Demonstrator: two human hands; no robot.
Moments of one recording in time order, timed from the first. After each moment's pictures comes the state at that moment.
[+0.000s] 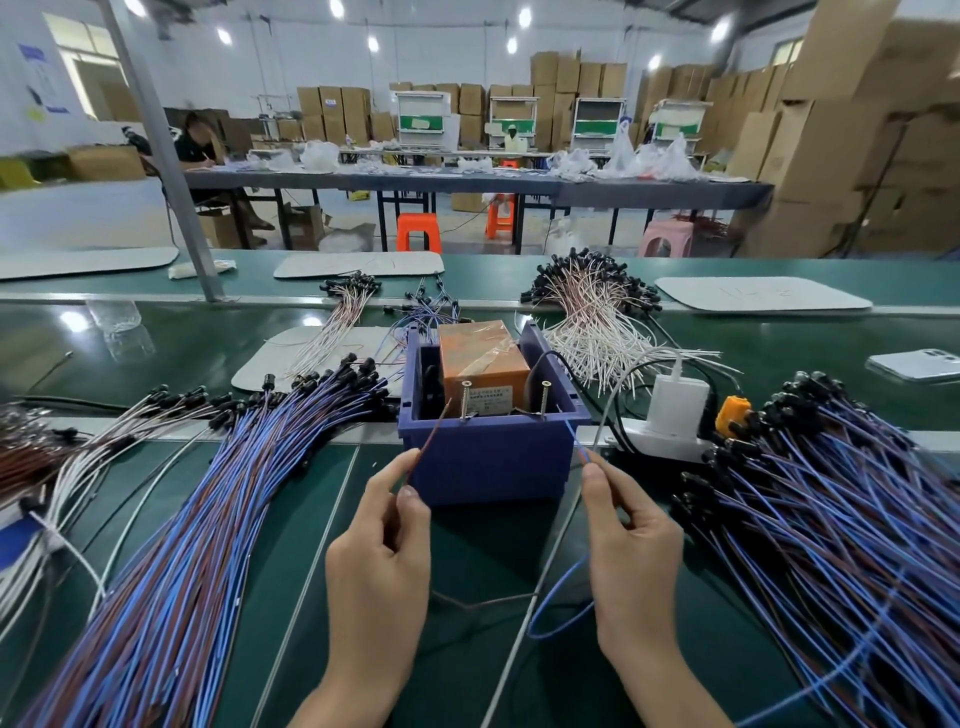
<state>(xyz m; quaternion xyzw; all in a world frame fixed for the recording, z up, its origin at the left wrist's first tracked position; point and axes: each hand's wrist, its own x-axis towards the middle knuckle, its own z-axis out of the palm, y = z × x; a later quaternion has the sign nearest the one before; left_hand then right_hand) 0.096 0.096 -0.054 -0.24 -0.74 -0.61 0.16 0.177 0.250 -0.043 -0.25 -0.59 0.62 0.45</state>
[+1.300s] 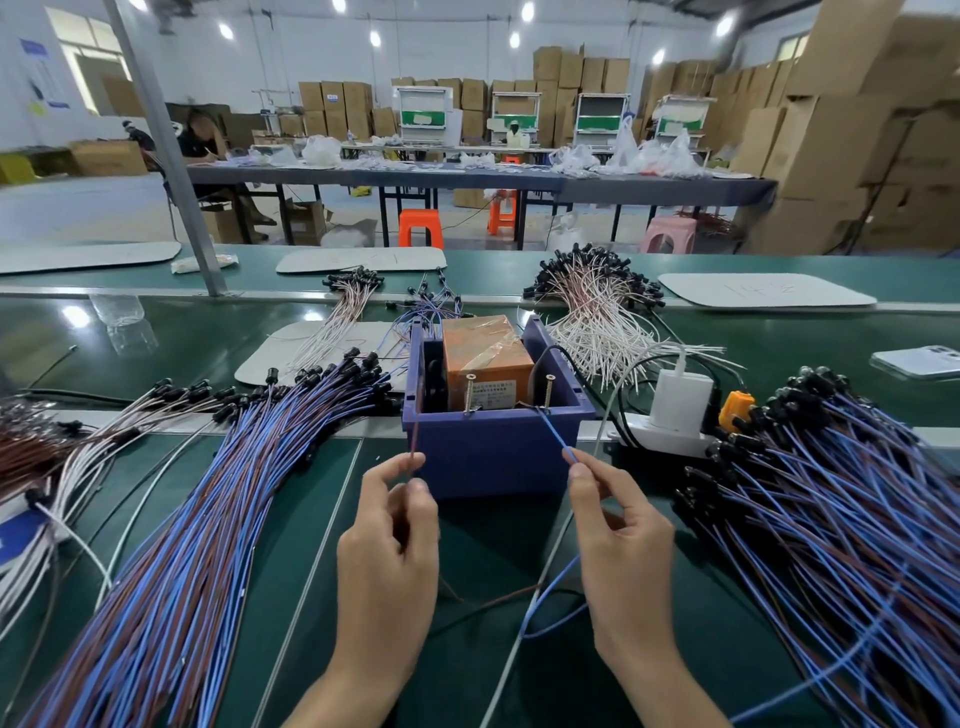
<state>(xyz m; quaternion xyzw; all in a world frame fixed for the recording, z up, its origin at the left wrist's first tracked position) 0.096 0.098 -0.056 -0.23 -0.74 -0.62 0.14 0.180 0.245 -0.047 -0.20 -0.66 0.58 0.43</state>
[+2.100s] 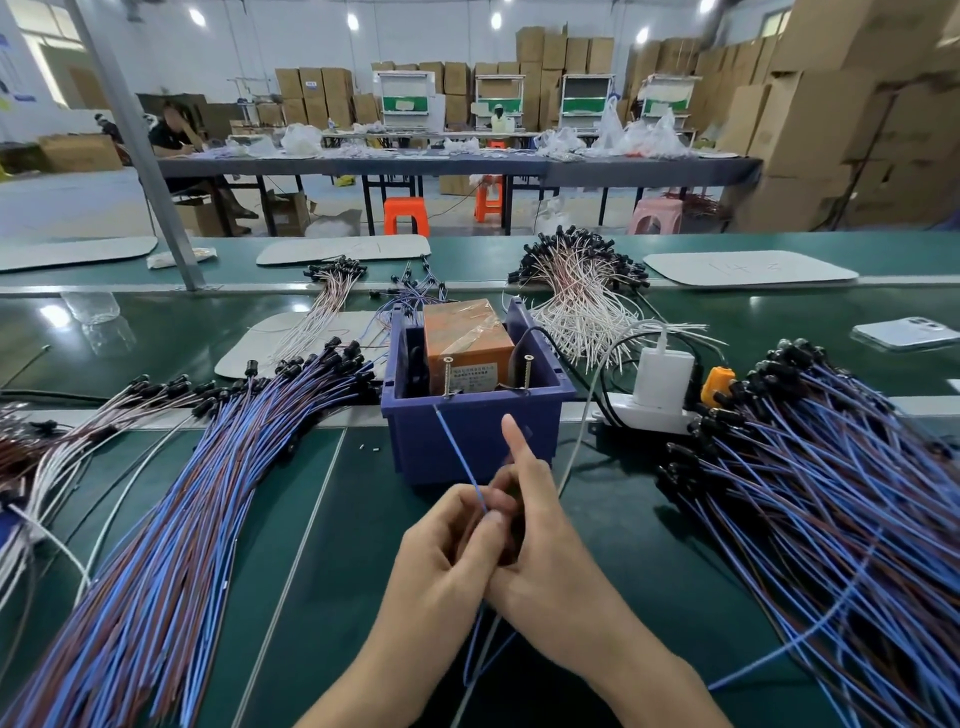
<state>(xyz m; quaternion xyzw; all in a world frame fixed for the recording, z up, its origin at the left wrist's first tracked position) 0.132 0.114 -0.044 -0.32 -0.61 -0.71 -0.15 0.186 0.226 -0.047 0.00 -0.80 0.56 0.21</state>
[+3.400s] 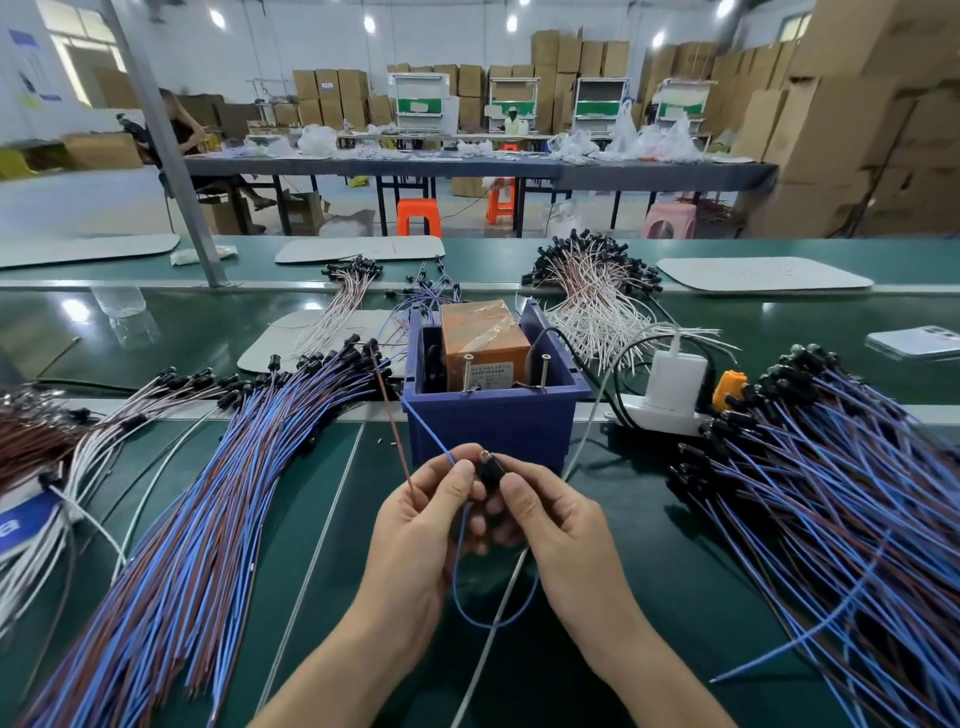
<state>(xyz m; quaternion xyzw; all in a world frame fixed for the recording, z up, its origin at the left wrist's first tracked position) 0.110 0.112 -0.036 -0.11 -0.48 -0.84 -0.21 0.186 0.216 -0.038 -0.06 -0.67 0.70 0.25</state>
